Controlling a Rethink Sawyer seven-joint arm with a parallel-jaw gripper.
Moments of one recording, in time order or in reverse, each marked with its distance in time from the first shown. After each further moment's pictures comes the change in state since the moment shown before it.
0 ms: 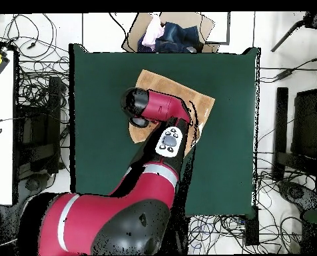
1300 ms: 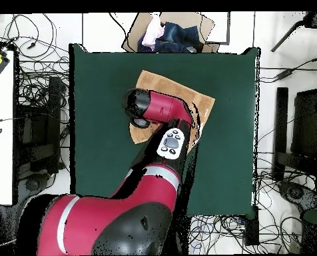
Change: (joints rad) arm -0.009 -0.027 0.000 0.034 0.000 -0.025 0.000
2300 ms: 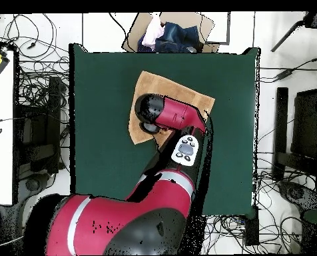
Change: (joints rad) arm -0.045 -0.031 0.000 0.069 0.000 0.025 0.000
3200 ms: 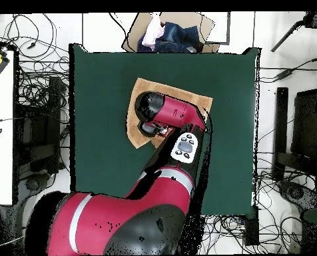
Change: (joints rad) arm 0.000 0.021 0.000 -0.030 0.000 0.156 0.000
